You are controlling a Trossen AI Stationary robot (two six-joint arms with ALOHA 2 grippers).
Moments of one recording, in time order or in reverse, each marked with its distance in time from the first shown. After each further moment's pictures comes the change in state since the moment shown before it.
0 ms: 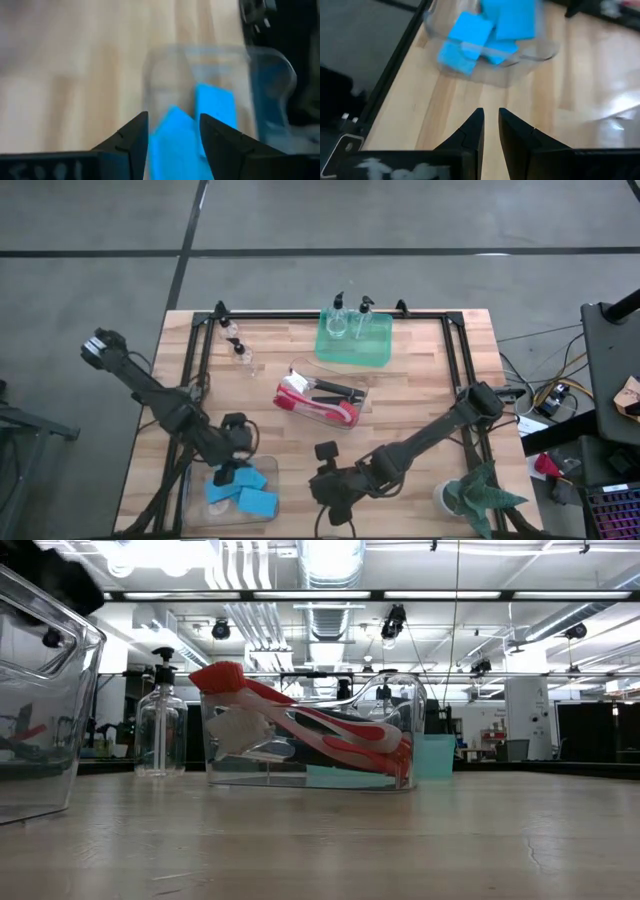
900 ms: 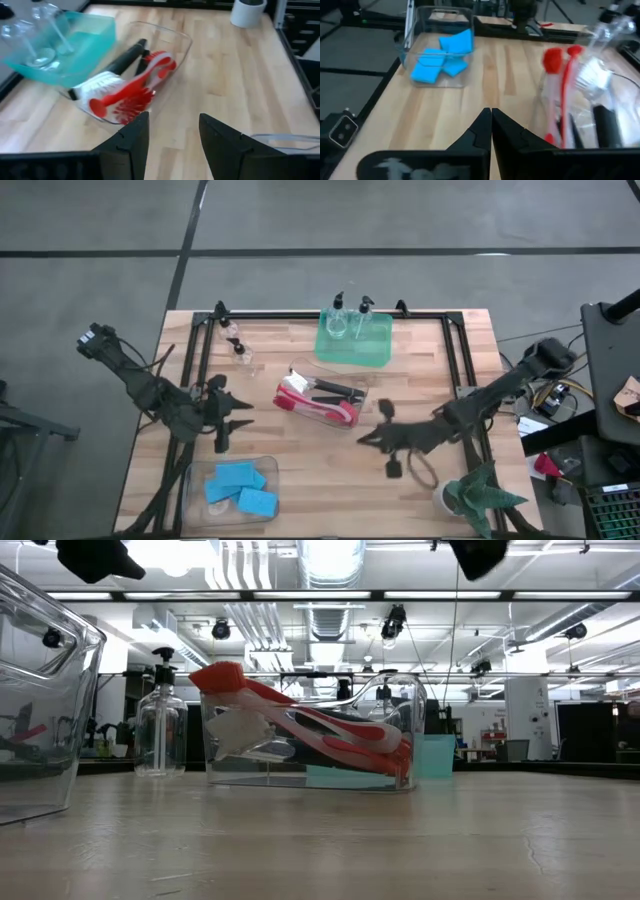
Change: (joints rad) left arm 0.000 -0.279 -0.007 -0.071 -0.530 0.169; right arm -0.019 -0.730 -0.926 0.558 0.104 0.047
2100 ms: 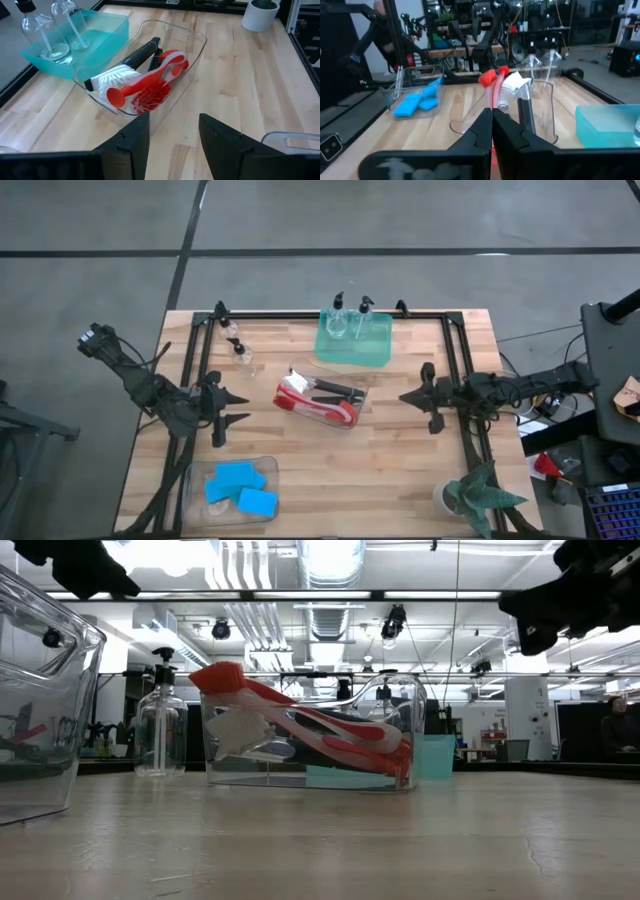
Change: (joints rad) left arm 0.000 -0.103 -0.084 -0.011 -0.046 -0.028; right arm -0.350 -0.994 -0.726 0.179 -0.286 -0.083
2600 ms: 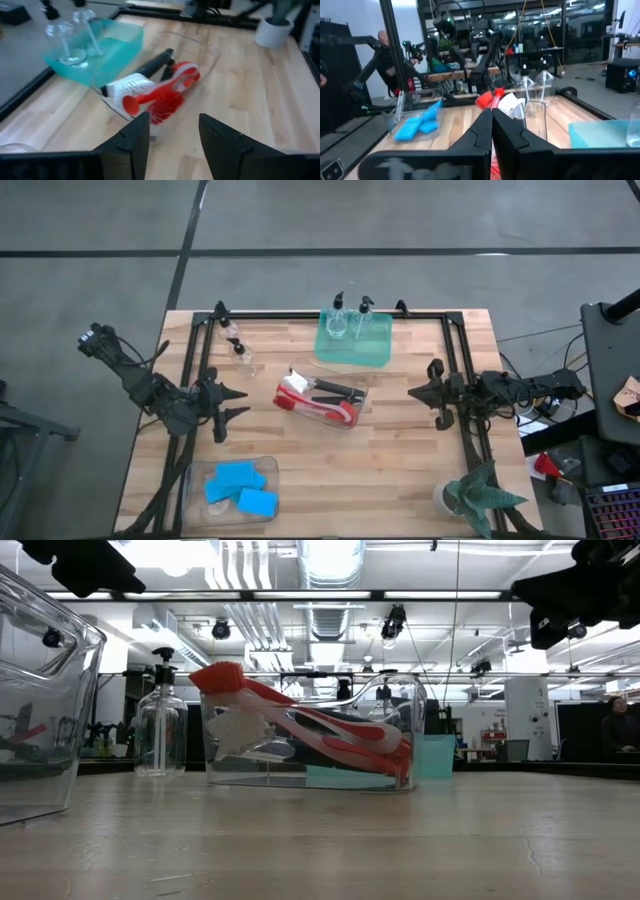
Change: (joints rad) left arm 0.000 -0.016 0.000 0.000 -0.080 -0.036; right arm 0.001 -0.227 -0.029 -0.077 0.030 0.009
